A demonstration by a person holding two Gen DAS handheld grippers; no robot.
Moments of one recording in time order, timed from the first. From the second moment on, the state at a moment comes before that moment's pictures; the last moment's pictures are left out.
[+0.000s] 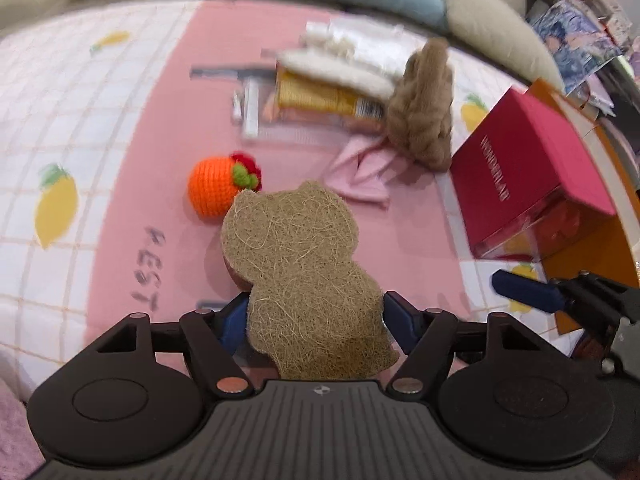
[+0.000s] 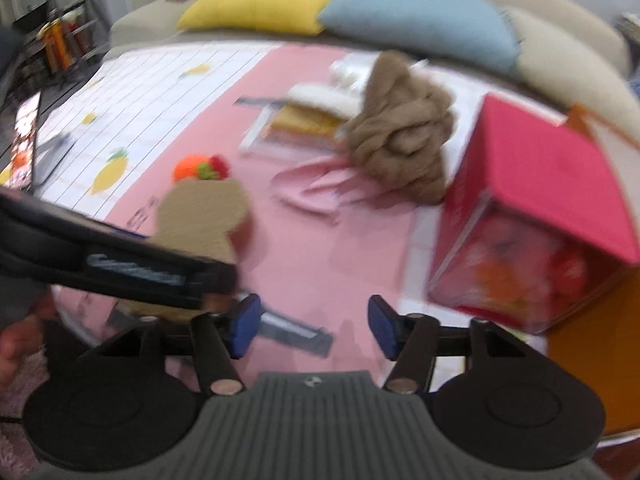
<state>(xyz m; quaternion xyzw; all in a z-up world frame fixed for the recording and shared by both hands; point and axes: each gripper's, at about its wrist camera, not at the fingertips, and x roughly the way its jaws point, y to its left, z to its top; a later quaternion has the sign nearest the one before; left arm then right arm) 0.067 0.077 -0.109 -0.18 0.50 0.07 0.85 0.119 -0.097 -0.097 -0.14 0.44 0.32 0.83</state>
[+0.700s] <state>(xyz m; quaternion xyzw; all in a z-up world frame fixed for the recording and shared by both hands) 0.111 0.113 -0.054 -0.16 0.41 0.12 0.89 0.180 -0.038 -0.048 -0.23 0.30 0.26 0.89</state>
